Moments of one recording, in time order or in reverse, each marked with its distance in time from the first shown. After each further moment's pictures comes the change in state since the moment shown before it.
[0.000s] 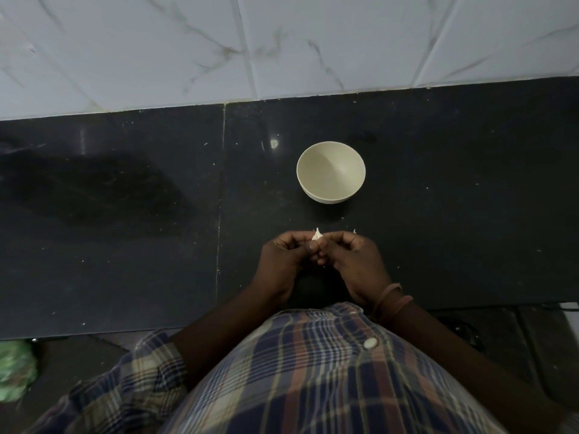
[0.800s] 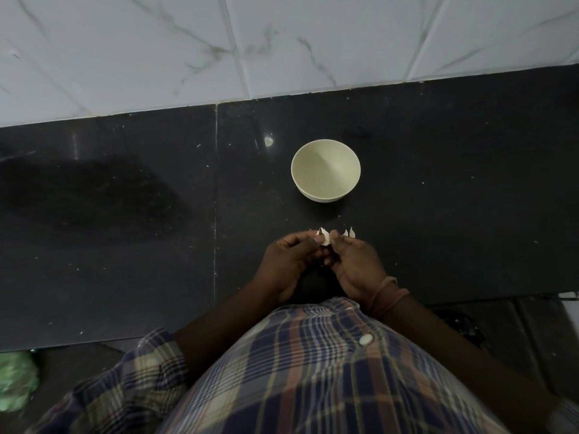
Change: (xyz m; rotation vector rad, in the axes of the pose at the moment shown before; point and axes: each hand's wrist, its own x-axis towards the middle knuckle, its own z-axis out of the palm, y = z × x) left_hand 0.003 0.008 0.008 -0.126 -0.060 -0.173; right_hand 0.021 0.016 0.001 0.294 0.135 0.190
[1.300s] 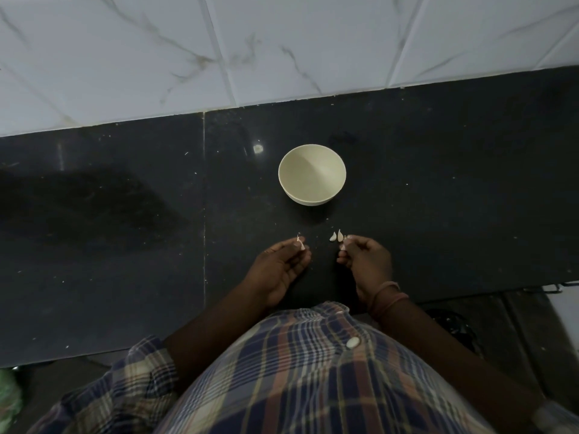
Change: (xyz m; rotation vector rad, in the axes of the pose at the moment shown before) left_hand 0.016 -0.009 -0.007 -0.108 0.116 -0.144; right_hand 0.016 -0.002 -0.044 -0.174 0.357 -0.142
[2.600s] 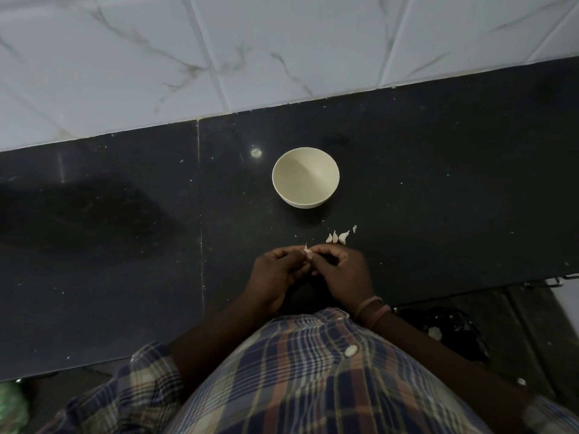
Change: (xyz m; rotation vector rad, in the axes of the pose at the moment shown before) left_hand -0.006 -0.009 0.005 0.166 -0.033 0.128; right_hand -0.027 0.012 0.006 -0.320 -0.326 -0.449
